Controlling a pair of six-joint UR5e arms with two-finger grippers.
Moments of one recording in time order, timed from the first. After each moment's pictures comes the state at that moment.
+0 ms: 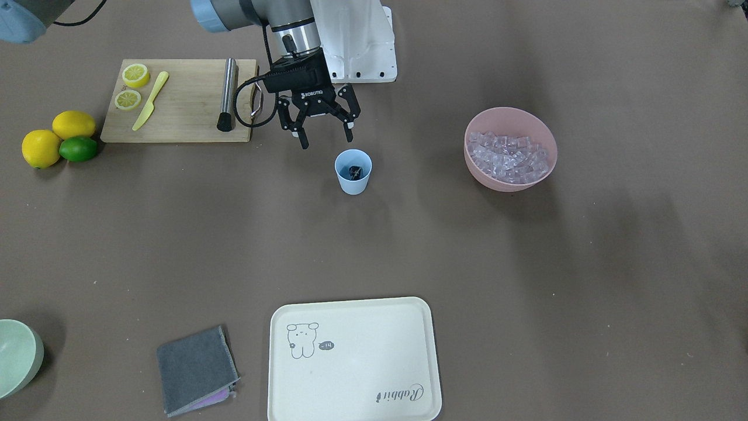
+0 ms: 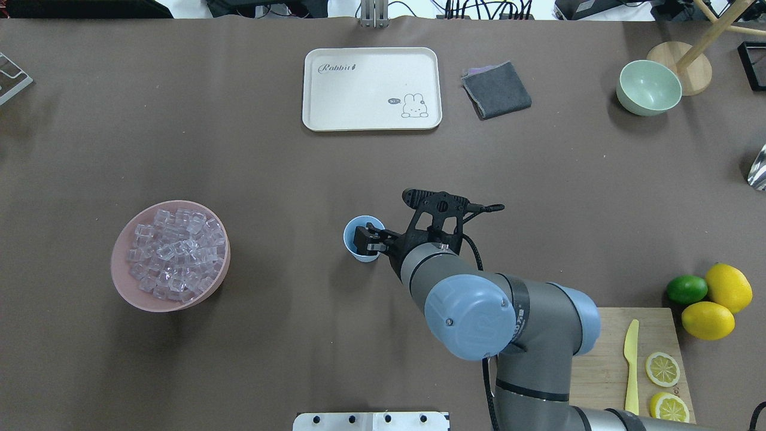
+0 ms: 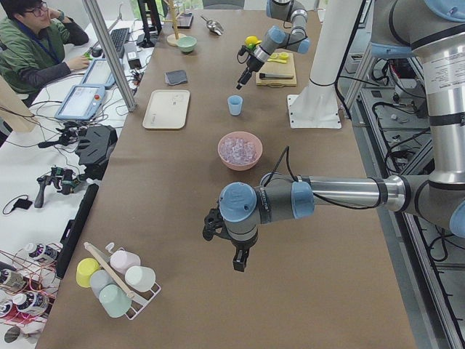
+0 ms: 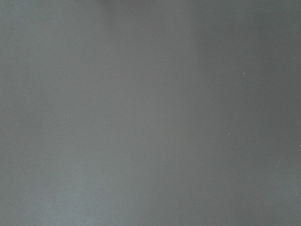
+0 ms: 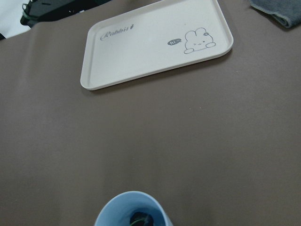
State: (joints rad) left arm -1.63 -1.32 -1.84 -1.38 -2.37 0.40; right arm 0.28 -1.05 1.92 -1.39 1.25 1.47
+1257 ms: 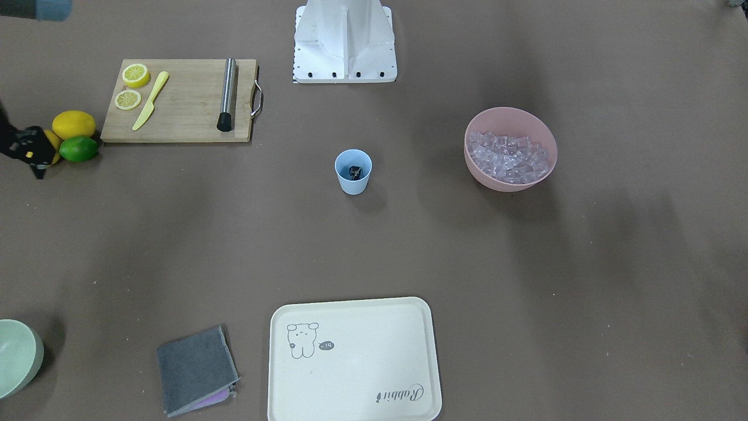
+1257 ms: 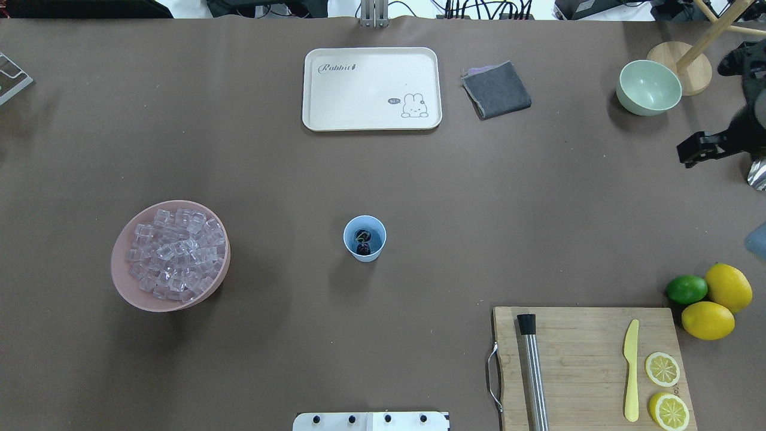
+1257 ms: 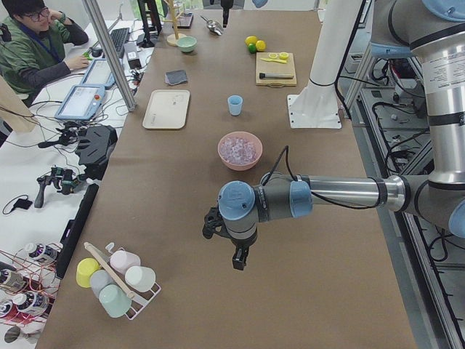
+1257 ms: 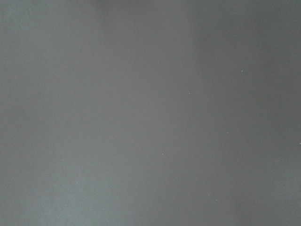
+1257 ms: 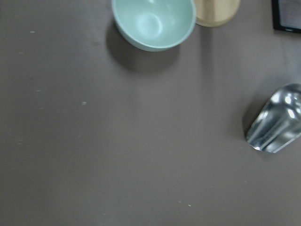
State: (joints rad) left arm -1.61 -1.32 -1.85 -1.38 -2.37 0.40; right arm 1.11 -1.53 2.06 -1.77 1.95 0.61
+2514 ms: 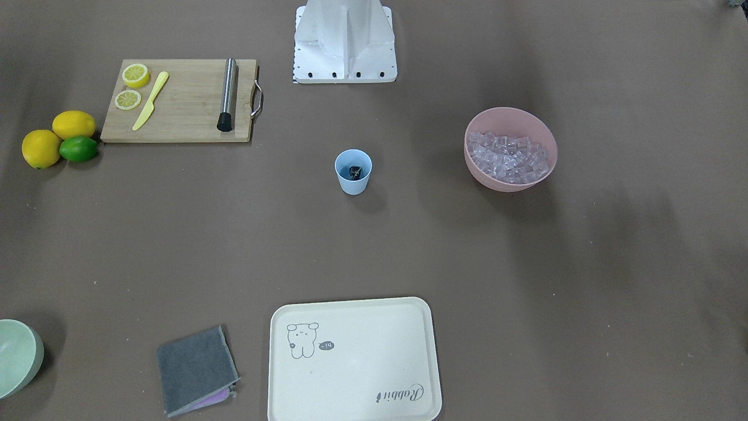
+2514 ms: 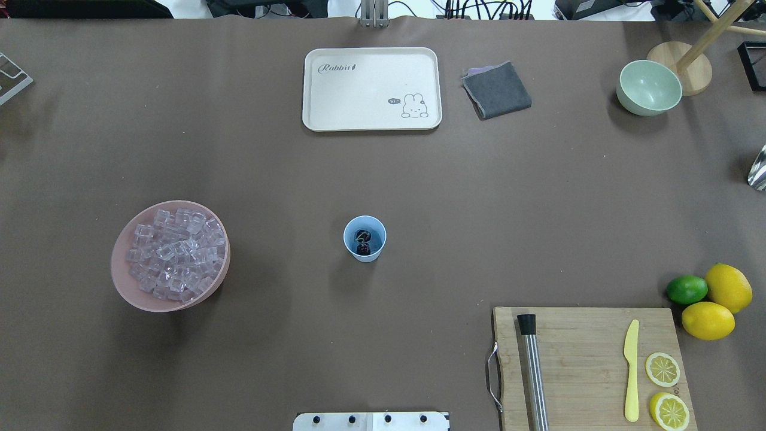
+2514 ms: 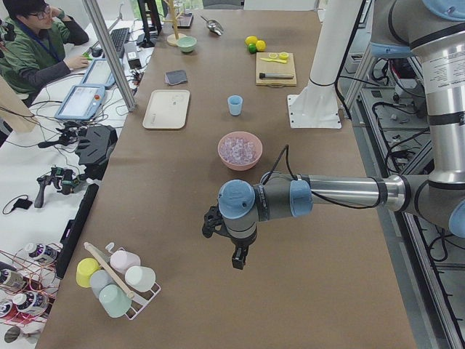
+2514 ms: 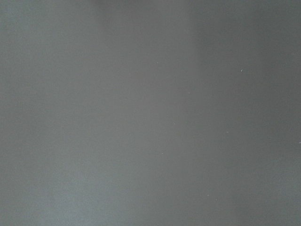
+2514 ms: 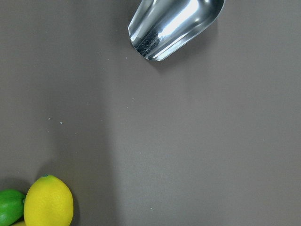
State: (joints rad) left arm -1.61 -1.32 -1.85 -1.39 -2.37 0.40; right arm 1.59 -1.75 1.83 -1.77 2.32 -0.04
